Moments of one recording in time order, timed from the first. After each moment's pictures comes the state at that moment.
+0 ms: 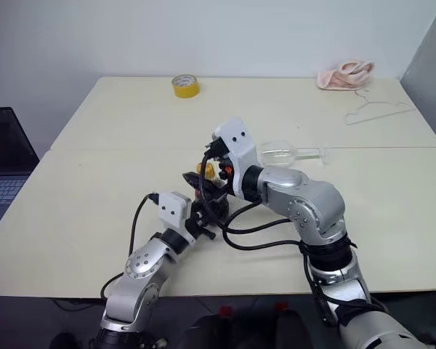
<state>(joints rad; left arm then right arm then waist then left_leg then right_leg) -0.05 0.17 -0.12 -0.28 -0.18 0.23 -0.34 -0.78 -0.12 0.18 -0.28 0.48 1.09 0.30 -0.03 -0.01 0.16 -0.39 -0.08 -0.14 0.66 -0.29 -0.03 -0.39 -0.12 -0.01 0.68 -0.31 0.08</state>
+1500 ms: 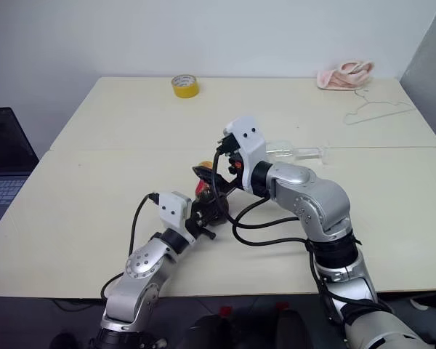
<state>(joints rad) -0.05 0.17 -0.12 -0.28 -0.18 0.23 -0.34 -0.76 -0.18 0.14 -0.29 0.47 1.04 0.37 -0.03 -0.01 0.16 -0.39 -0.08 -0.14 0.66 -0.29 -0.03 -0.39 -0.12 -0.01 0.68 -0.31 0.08</state>
